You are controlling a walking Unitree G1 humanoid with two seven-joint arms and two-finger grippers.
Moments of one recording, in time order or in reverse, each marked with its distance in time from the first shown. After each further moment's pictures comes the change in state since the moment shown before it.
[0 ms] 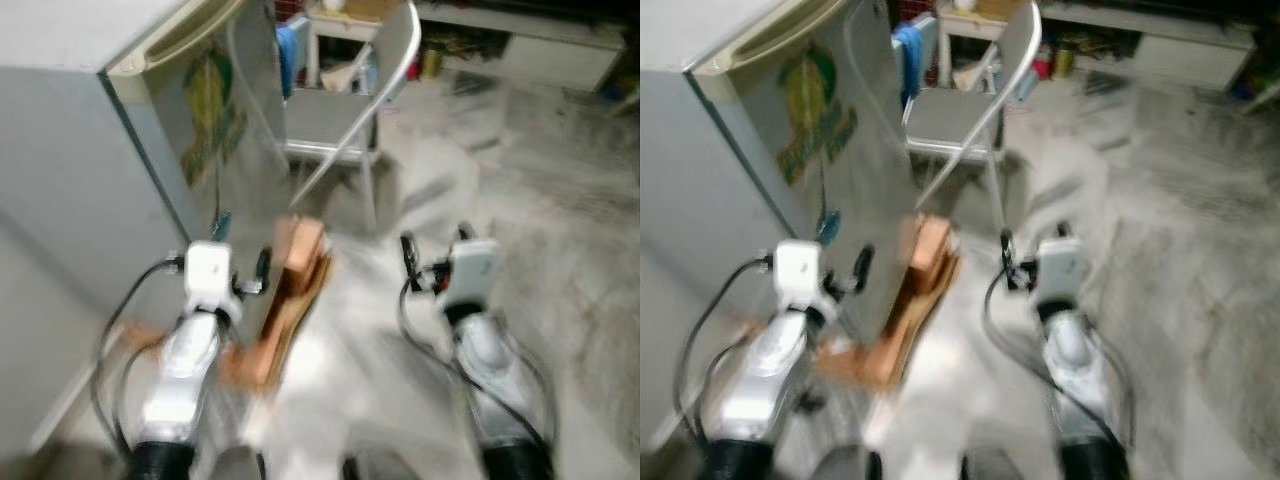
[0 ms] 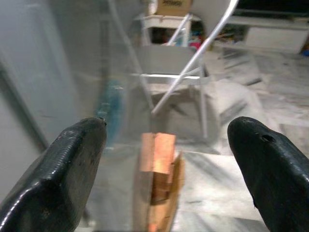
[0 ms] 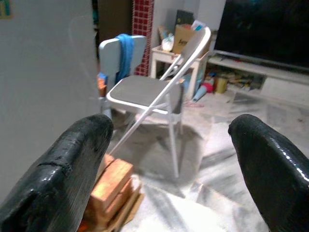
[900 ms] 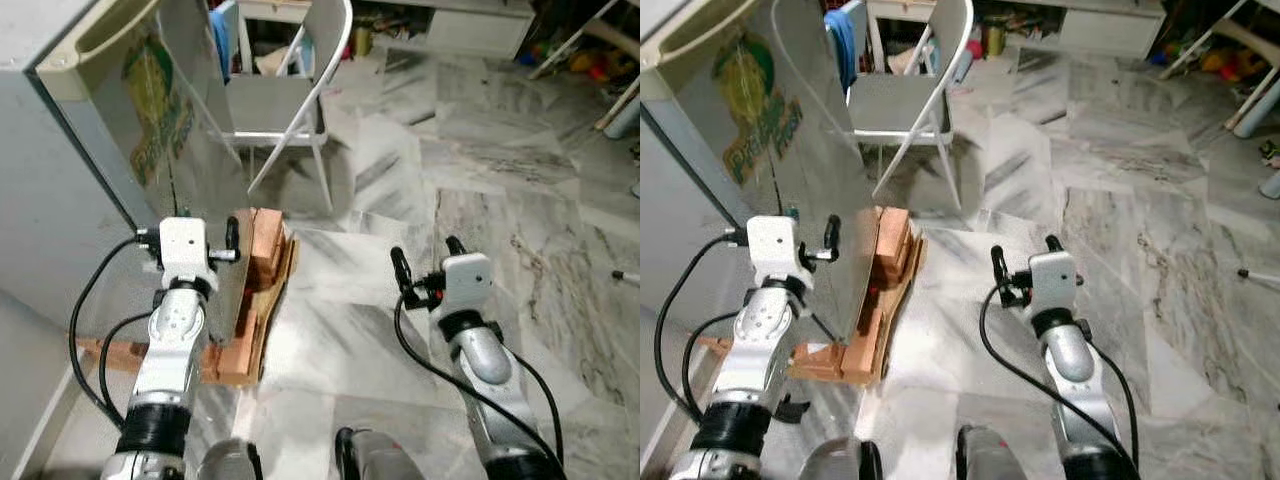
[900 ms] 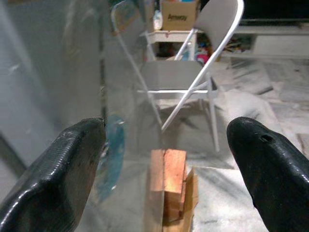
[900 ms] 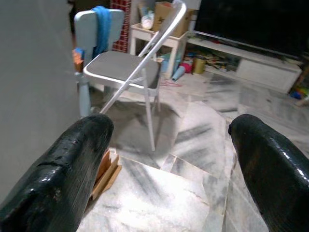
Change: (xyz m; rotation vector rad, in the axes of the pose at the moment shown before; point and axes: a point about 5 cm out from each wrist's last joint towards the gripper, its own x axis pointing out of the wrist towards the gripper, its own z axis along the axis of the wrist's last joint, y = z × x) left arm 0.023 0.019 0.019 0.069 -0.078 0.150; right arm -0.019 -0.018 -0.006 -0.063 0.056 0.026
